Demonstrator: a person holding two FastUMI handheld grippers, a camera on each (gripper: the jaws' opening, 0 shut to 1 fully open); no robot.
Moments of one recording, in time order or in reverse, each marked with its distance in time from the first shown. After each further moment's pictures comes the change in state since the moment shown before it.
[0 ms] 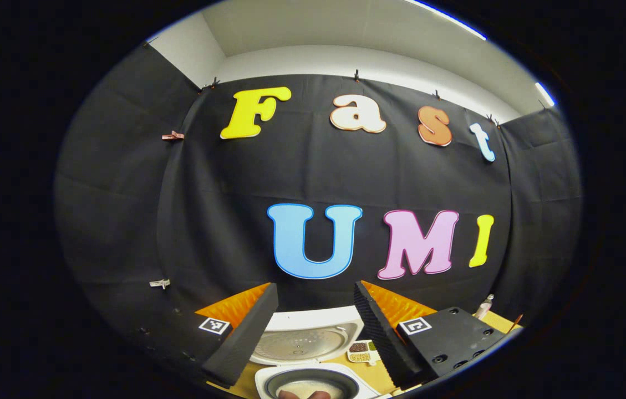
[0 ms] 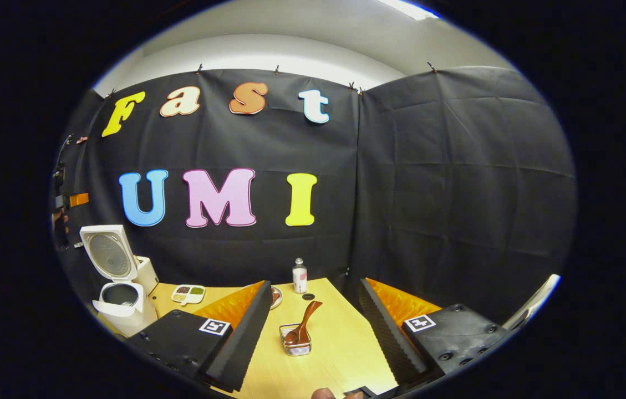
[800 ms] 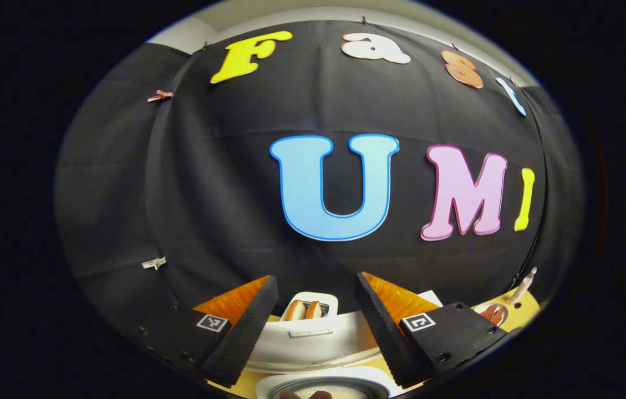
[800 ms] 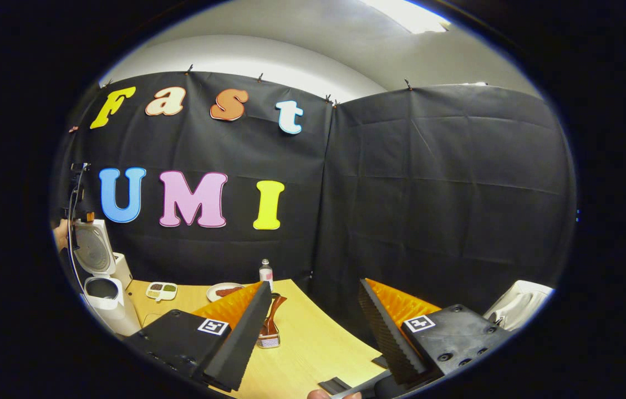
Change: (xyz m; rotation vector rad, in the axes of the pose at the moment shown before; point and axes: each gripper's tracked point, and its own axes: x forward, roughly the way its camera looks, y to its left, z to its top) left arm 0.118 0.029 -0.104 -0.004 0.226 0.096; right arm -0.069 -0.035 0.006 -0.044 -0.018 -0.173
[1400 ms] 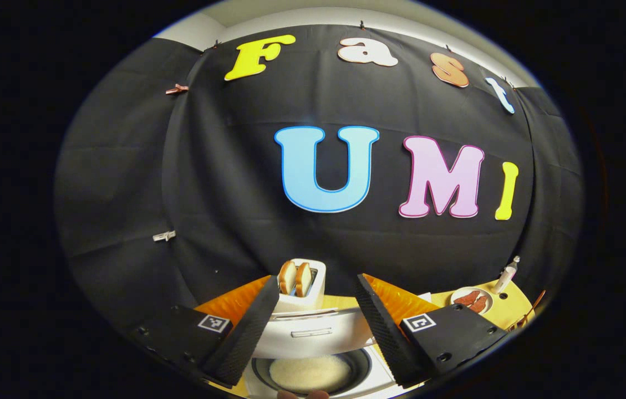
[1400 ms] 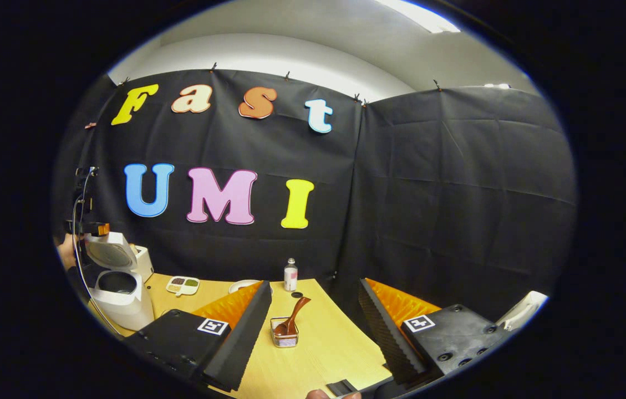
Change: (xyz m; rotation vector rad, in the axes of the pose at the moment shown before) left arm -0.123 -0.030 -0.074 -0.014 0.053 0.004; right arm 0.009 0.050 0.012 -0.026 0.004 0.188
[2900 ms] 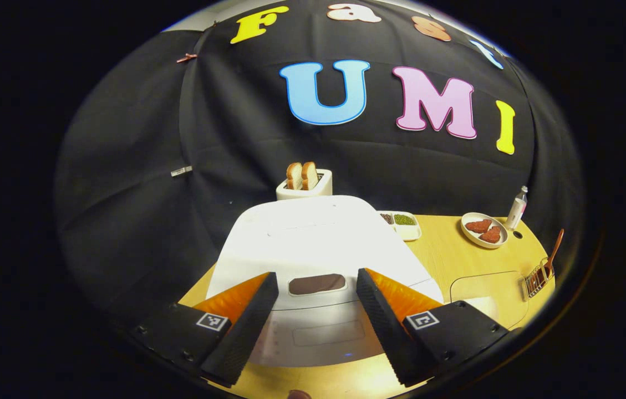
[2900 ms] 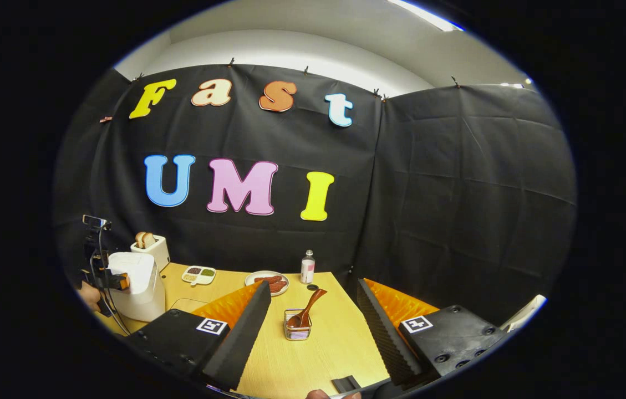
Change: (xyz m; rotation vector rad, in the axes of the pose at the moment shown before) left arm -0.075 -0.012 -0.188 0.044 0.272 0.070; right arm -0.007 0.014 -0.018 -0.010 0.040 0.083
